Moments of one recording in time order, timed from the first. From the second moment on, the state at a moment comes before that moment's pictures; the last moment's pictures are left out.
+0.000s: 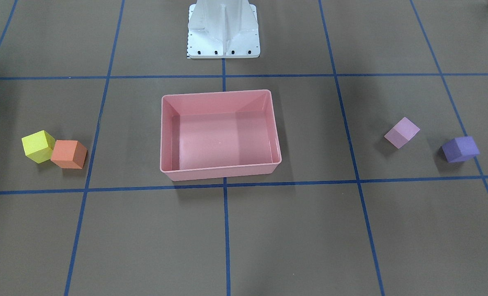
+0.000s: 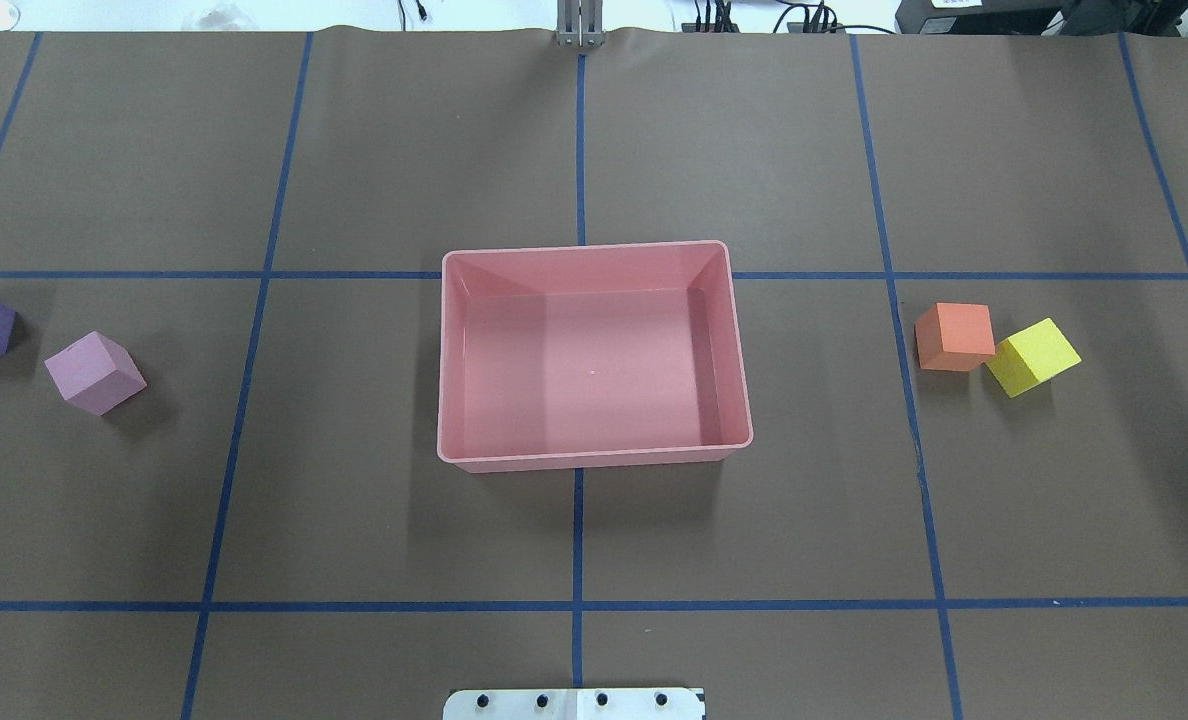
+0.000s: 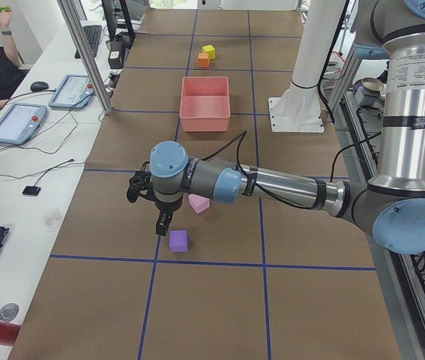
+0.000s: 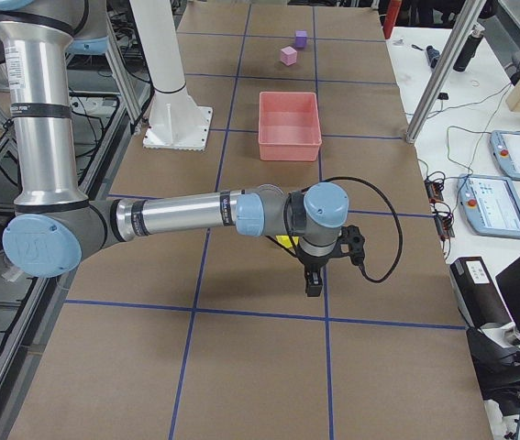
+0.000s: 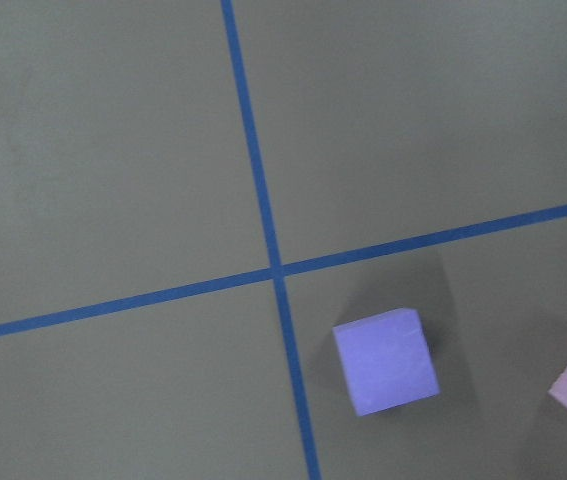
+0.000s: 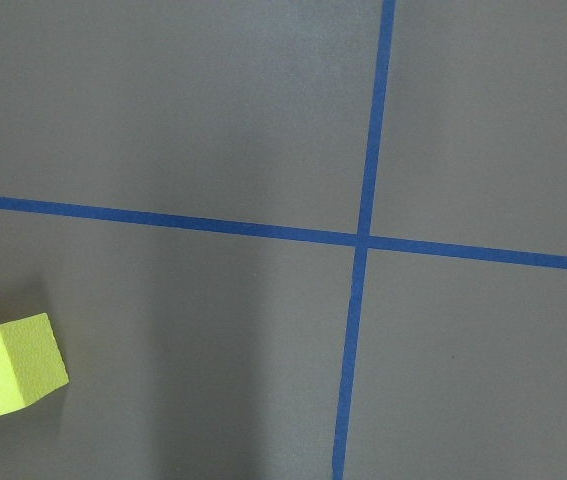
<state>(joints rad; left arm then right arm) -1.55 -1.58 -1.75 -1.67 -2.45 -0.11 1.56 -1.52 1.69 -1.69 2.38 -0.06</state>
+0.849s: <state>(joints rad) -1.26 -1.55 -1.87 -1.94 -2.34 -0.96 1.56 -1.50 1.68 -1.69 2.41 -0.04</state>
